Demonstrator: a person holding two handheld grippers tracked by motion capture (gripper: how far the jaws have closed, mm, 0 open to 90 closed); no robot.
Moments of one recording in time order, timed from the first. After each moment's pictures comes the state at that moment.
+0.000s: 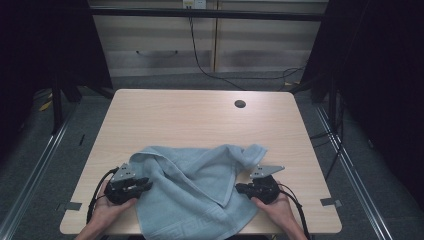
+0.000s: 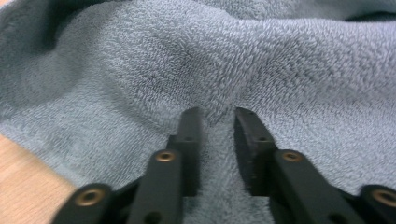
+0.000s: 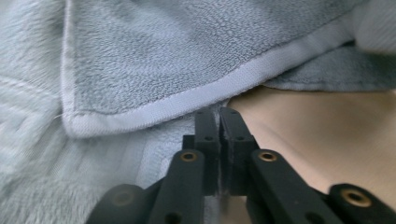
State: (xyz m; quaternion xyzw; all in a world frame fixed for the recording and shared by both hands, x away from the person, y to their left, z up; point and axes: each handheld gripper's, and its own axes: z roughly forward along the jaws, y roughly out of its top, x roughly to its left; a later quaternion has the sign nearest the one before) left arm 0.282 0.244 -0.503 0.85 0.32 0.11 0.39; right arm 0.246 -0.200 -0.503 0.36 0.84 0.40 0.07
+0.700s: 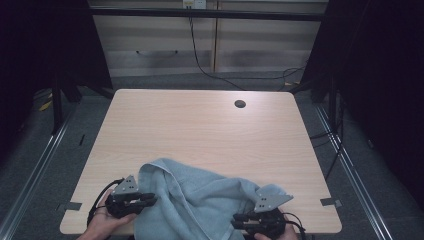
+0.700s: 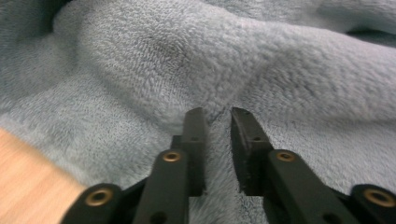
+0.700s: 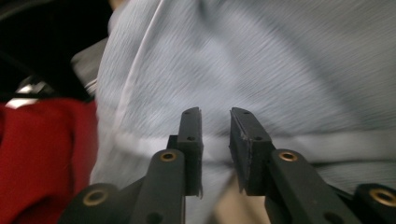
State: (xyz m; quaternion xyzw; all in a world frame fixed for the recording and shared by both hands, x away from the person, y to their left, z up) left arm 0.248 0.240 -0.492 0.87 0.26 0.03 0.41; right arm 0.169 -0.191 -0.483 0.31 0.83 0.46 0.01
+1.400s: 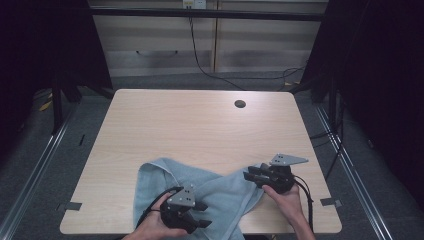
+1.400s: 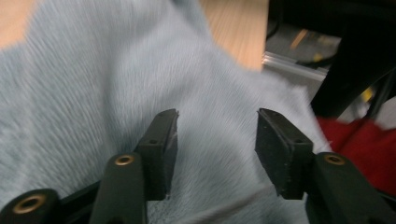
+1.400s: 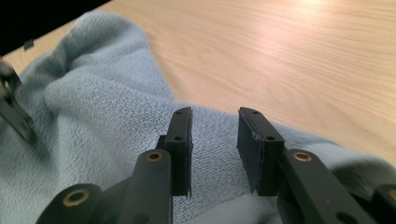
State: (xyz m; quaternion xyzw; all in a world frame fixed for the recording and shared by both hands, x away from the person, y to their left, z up) left arm 0.221 0.096 -0.484 0.89 0.11 -0.06 0.43; right arm 0.258 -0.234 -0.474 0.41 0.76 0.49 0.10
